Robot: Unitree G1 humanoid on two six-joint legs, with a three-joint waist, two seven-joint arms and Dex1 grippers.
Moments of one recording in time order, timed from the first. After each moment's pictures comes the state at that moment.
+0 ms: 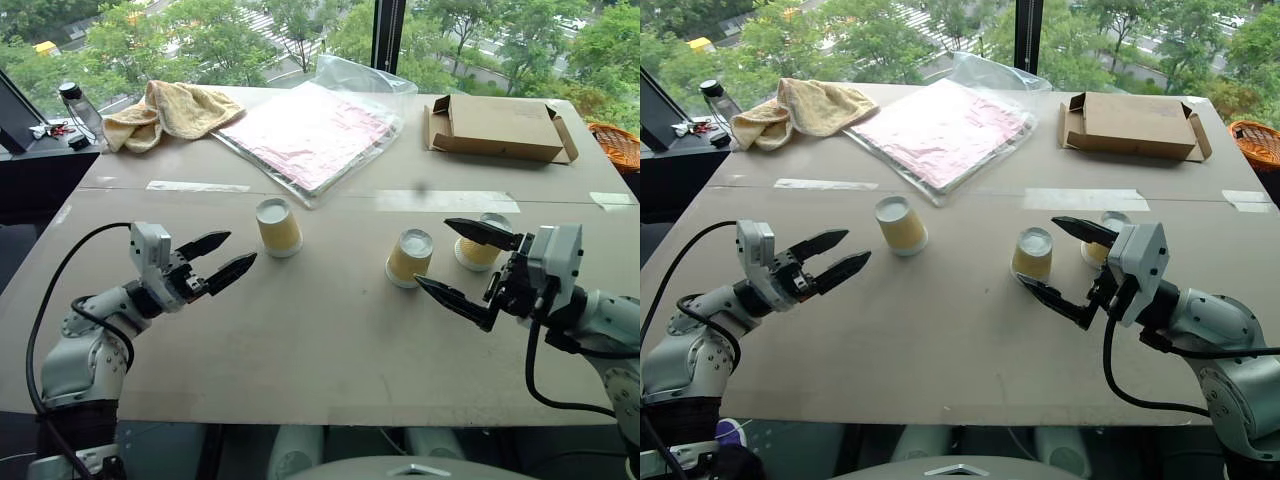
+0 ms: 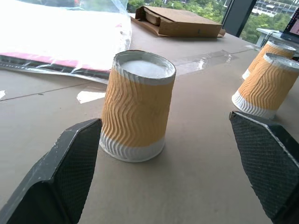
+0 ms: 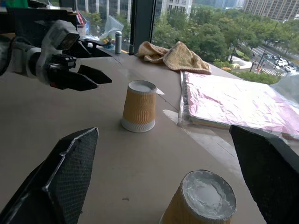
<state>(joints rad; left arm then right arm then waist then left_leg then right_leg) -0.18 0.69 0.31 0.10 -0.61 0.29 -1.03 0.05 -0.61 -0.21 -0.81 0.67 0.49 0.76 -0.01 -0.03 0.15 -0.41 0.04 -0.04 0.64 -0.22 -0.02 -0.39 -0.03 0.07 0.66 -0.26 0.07</state>
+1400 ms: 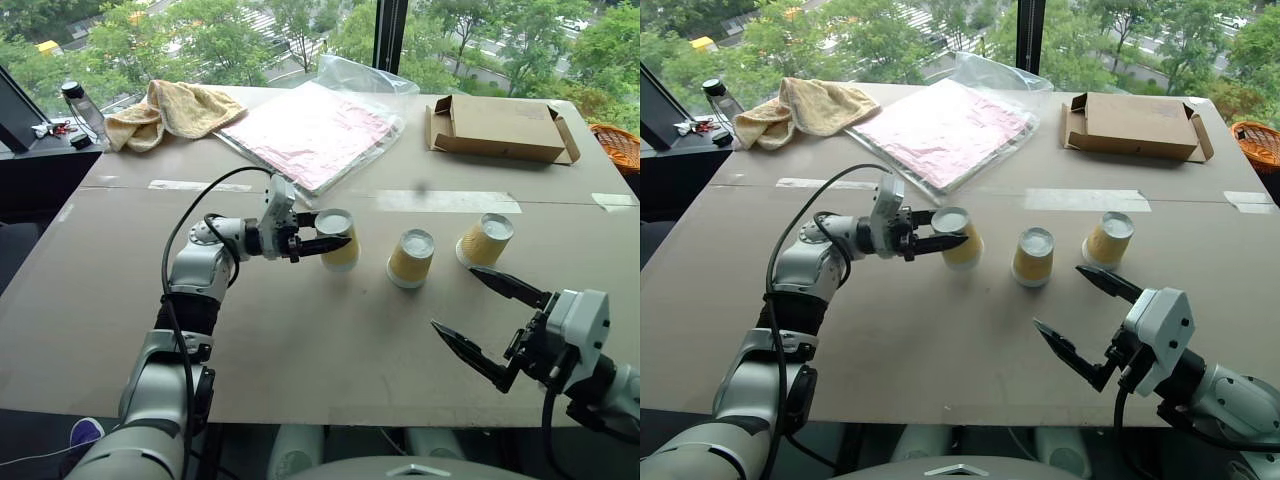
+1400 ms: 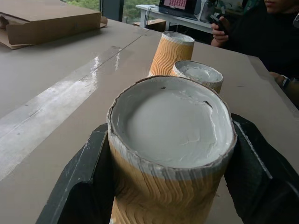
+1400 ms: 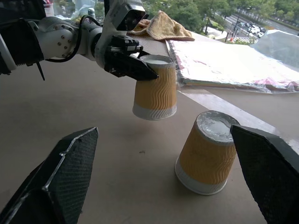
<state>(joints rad) -0.65 0.46 -0.06 0.40 -0.38 0.24 -1.34 0.45 -0.59 -0.24 -0.98 0.58 0.37 0.62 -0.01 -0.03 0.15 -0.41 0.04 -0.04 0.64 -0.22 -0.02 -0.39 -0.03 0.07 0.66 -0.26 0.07</state>
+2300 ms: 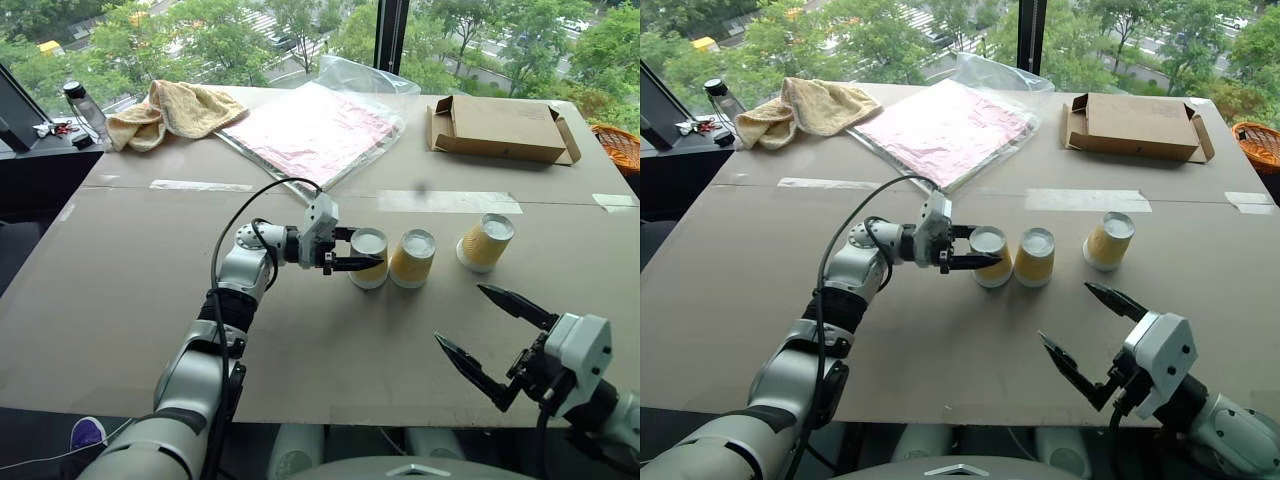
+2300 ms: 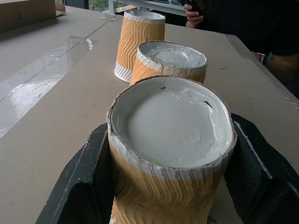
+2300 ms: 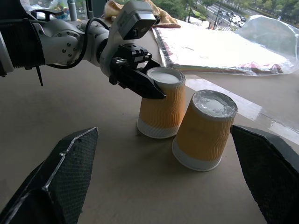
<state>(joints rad) -0.71 0.34 -0.14 0.56 -0.28 0.08 -1.37 0.62 -0.56 -0.19 -1.01 0.48 0.27 0.56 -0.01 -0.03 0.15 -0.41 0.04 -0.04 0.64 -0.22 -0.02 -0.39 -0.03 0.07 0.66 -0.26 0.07</state>
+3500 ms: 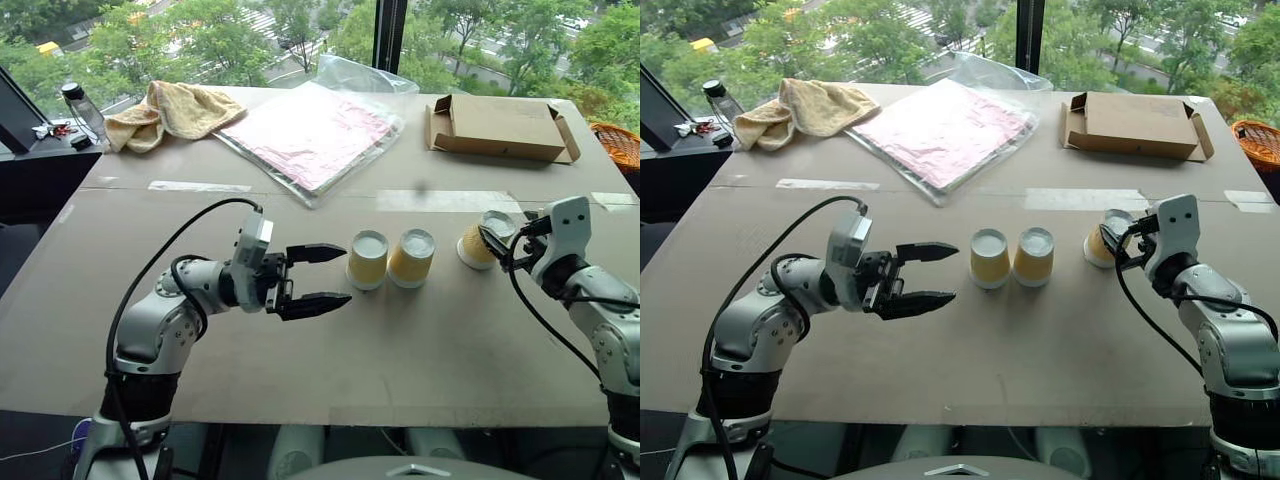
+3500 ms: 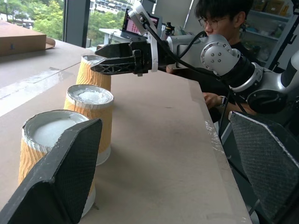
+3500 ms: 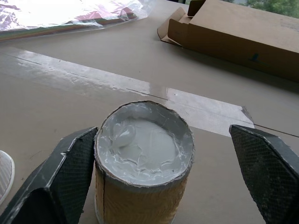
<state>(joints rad) -0.23 0.58 0.05 -0.30 -0.71 0.54 -1.23 -0.18 -0.54 -0.19 -0.31 0.39 0.63 0.31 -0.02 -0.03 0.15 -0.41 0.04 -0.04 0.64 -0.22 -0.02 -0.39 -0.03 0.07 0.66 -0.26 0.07</state>
